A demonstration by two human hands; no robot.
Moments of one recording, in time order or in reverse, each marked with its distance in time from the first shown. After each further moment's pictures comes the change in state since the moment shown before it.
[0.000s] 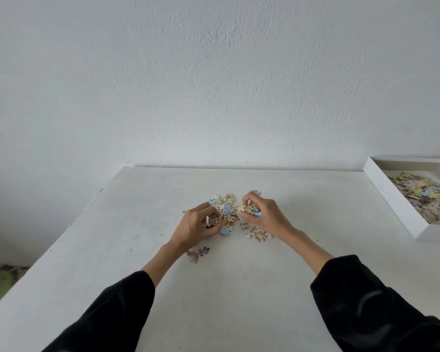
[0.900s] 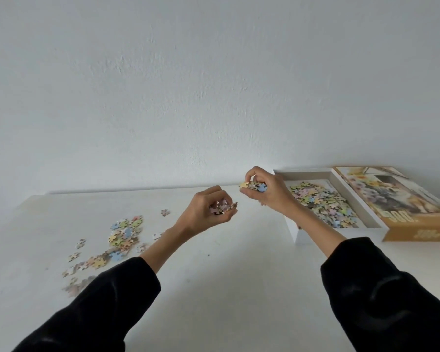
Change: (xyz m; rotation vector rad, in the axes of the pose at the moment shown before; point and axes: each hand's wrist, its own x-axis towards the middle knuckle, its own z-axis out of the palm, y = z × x) left_hand 0.128 0.197 0.123 -0.175 0.008 0.259; right_hand -0.063 0.072 -0.238 0.146 0.159 0.060
